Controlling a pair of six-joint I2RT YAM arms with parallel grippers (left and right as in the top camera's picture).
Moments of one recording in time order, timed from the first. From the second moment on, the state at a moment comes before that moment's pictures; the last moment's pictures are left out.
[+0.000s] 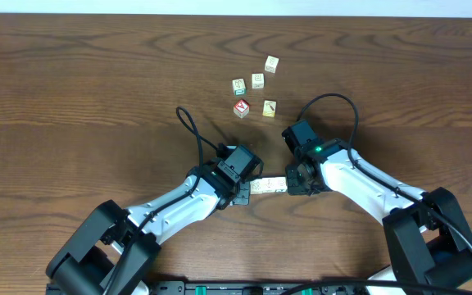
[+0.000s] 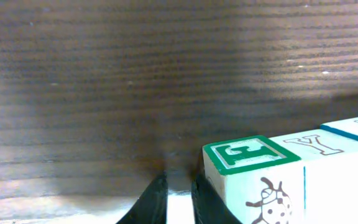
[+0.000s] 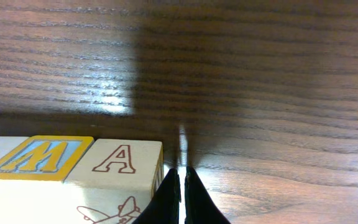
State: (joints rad) left arm -0.75 1.65 0.81 -0.41 -0.05 -0.65; right arm 0.49 1.70 0.91 -0.70 0.02 0.45
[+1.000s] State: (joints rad) left arm -0.58 1.60 0.84 -0.39 -0.17 -0.51; right arm 0.40 1.70 0.95 -0.55 0.19 0.37
